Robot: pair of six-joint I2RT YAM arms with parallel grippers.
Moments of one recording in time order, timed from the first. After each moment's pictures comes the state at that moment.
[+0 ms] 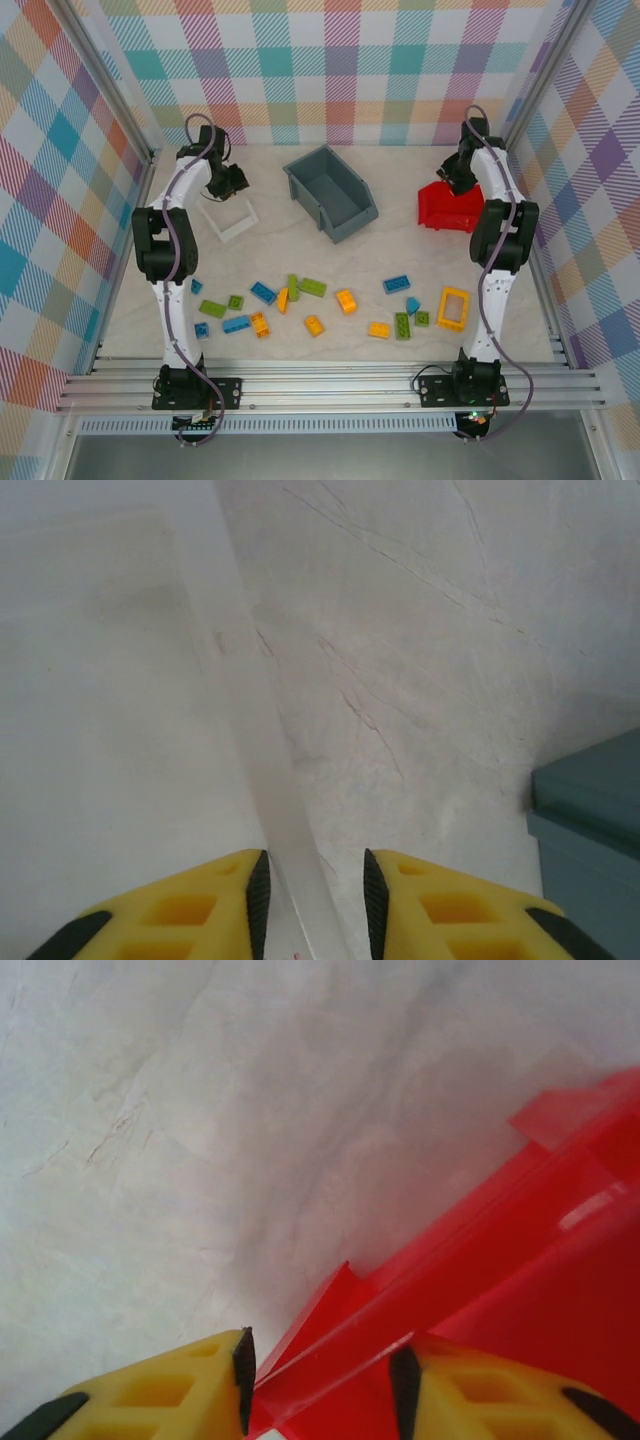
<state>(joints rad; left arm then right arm) -0.05 2.22 1.97 -0.88 0.15 -0.52 -0.07 2.35 2.17 -0.99 -0.08 0.84</state>
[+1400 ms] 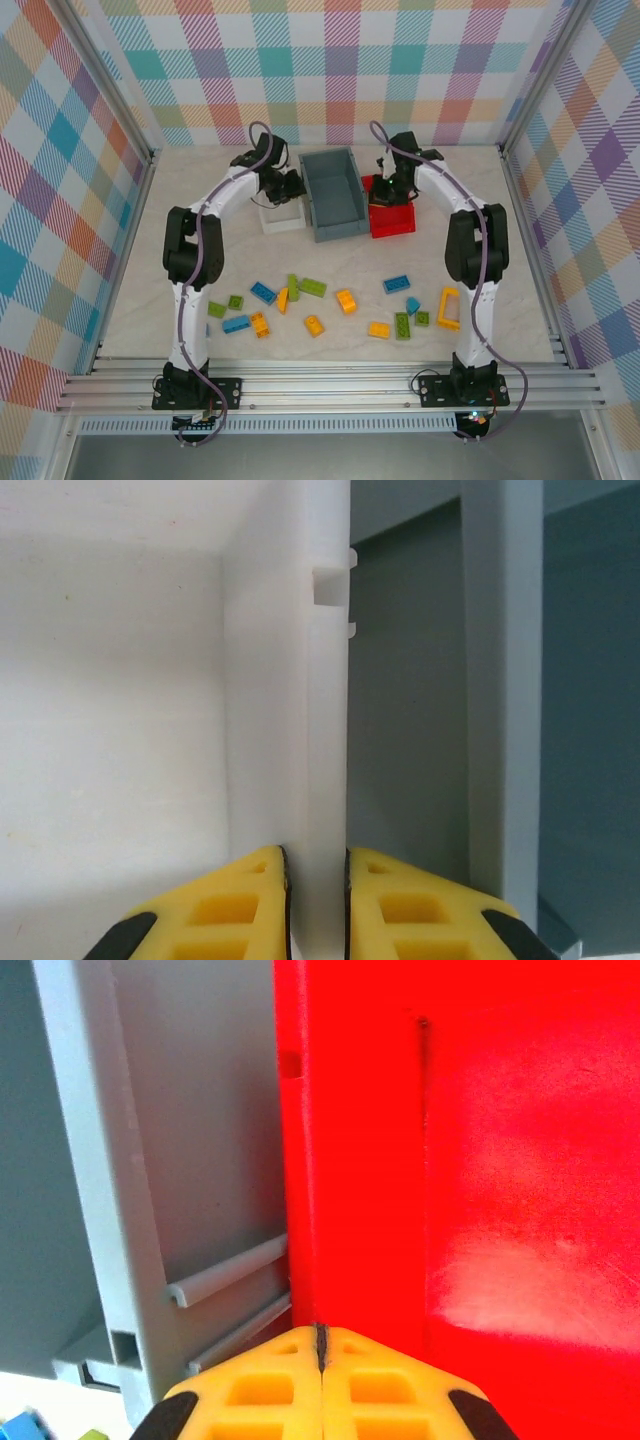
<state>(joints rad) -0.31 2.23 1.92 -0.70 0.31 -0.59 0.27 2.14 1.84 -0.87 -0.36 0.30</state>
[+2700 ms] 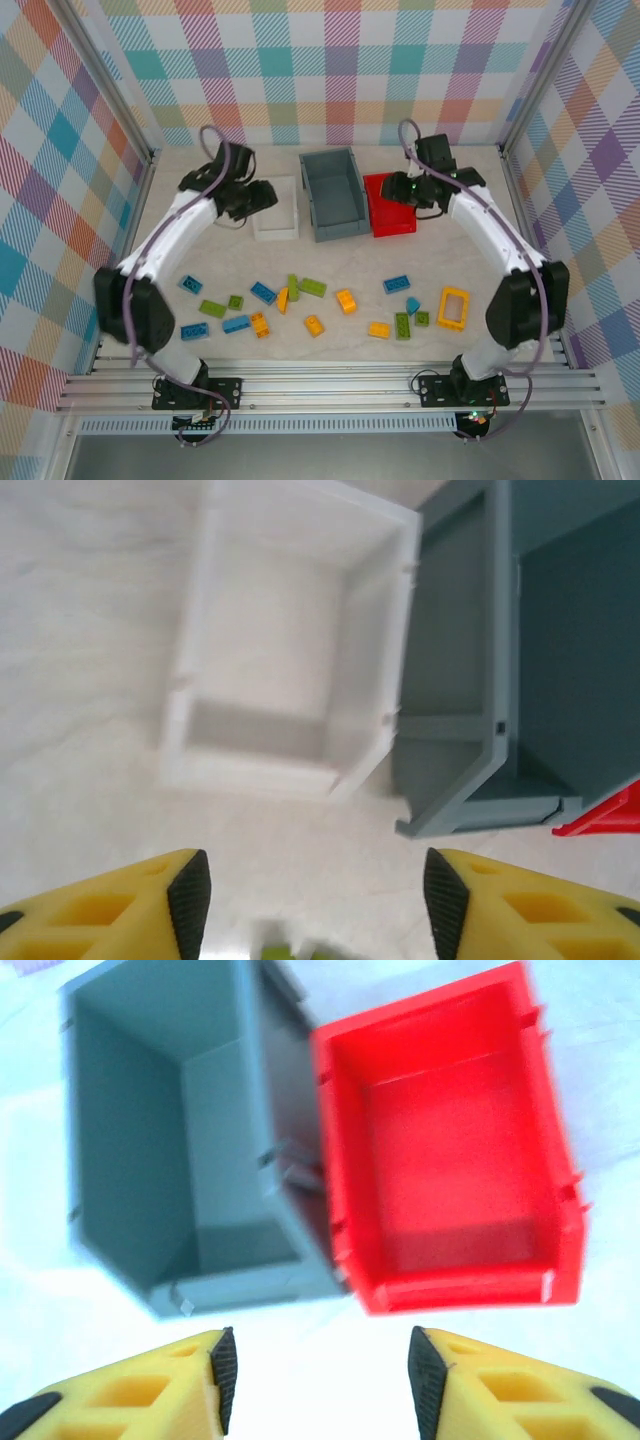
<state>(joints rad) -0.30 1.56 1.45 -0.85 0.02 -0.66 0.32 1.58 1.45 -0.73 -0.16 0.39</state>
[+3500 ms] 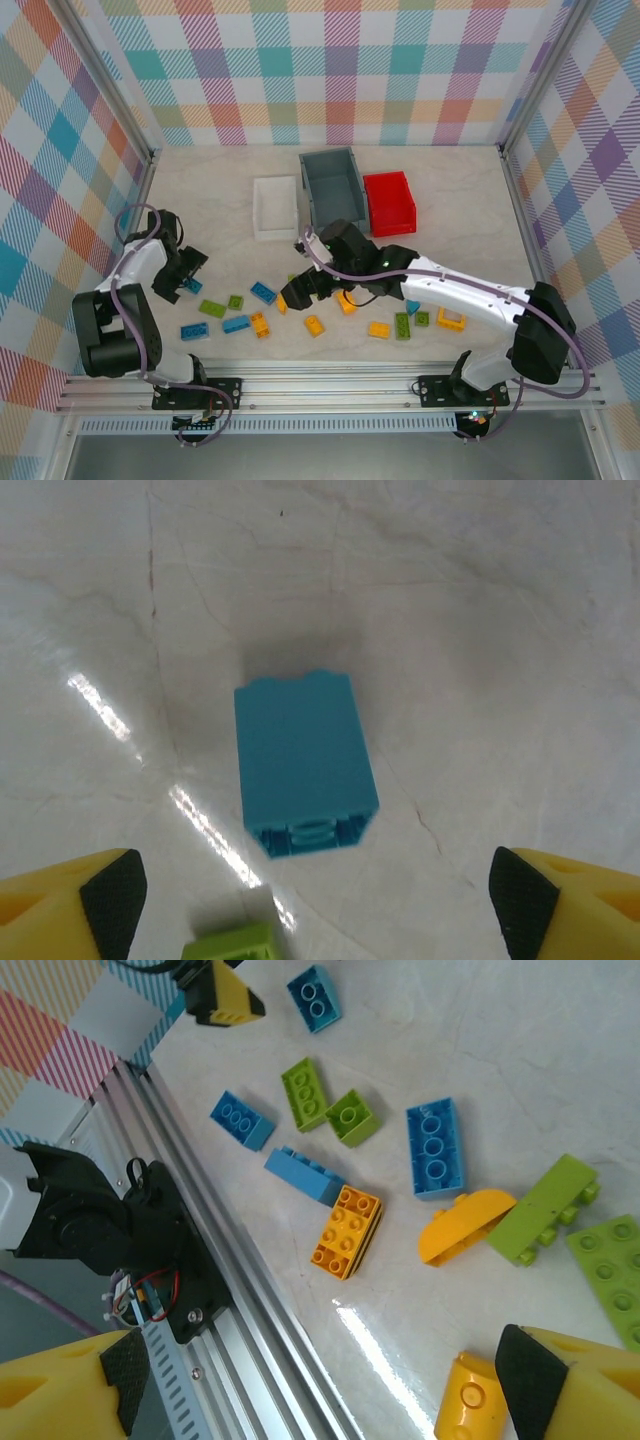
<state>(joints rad) 0.21 1.47 0.90 -0.81 -0.02 -0.84 1.00 1.44 1.12 -0.42 -0.35 0.39</state>
